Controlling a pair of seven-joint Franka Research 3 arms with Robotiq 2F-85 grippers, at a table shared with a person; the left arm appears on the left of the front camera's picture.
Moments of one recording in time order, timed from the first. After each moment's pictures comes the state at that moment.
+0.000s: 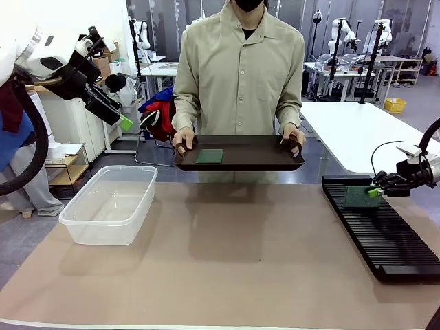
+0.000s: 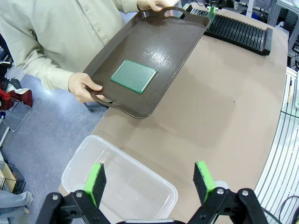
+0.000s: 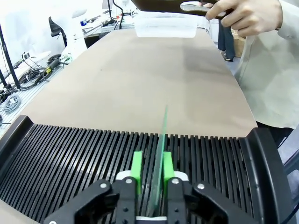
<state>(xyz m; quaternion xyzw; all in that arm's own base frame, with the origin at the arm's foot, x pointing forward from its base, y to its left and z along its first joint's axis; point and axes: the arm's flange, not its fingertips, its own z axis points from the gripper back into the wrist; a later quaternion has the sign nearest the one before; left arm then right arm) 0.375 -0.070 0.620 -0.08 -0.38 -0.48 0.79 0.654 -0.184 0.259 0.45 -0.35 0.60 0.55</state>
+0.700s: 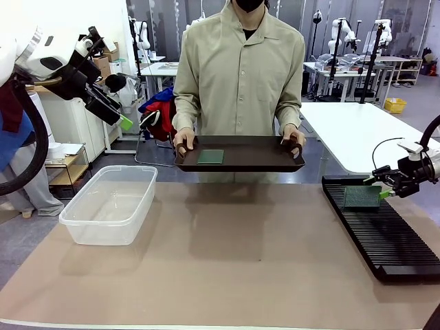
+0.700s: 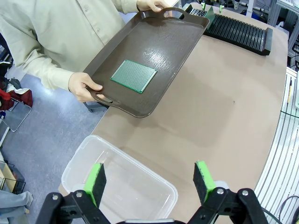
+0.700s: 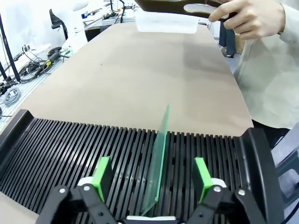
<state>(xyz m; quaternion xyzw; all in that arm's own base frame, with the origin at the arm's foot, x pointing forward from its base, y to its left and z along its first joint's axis) 0.375 -0.070 0.620 -0.08 -0.38 -0.48 0.79 0.661 -0.188 0.275 0.44 -0.35 0.62 0.55</state>
